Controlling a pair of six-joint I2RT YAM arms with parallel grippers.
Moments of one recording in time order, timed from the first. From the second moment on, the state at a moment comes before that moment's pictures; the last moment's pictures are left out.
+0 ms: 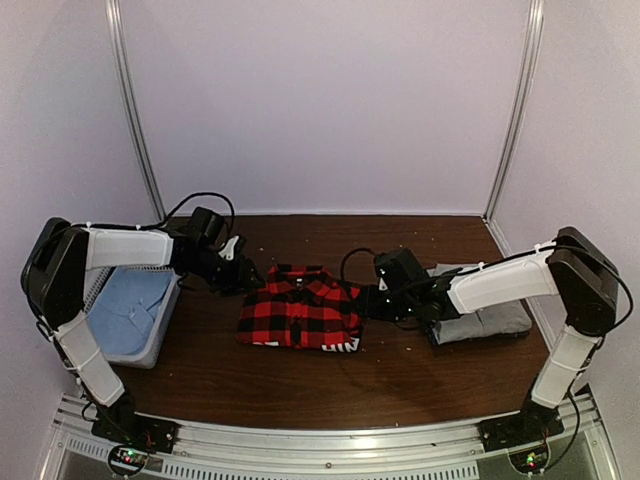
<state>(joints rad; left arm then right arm) -0.44 1.72 1.09 -0.32 0.44 -0.50 0.83 1.73 0.93 0.04 0.11 0.80</state>
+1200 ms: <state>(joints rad) -0.74 1.43 0.62 -0.24 0.44 -0.66 0.78 1.87 1.01 -0.03 -0.02 0.54</state>
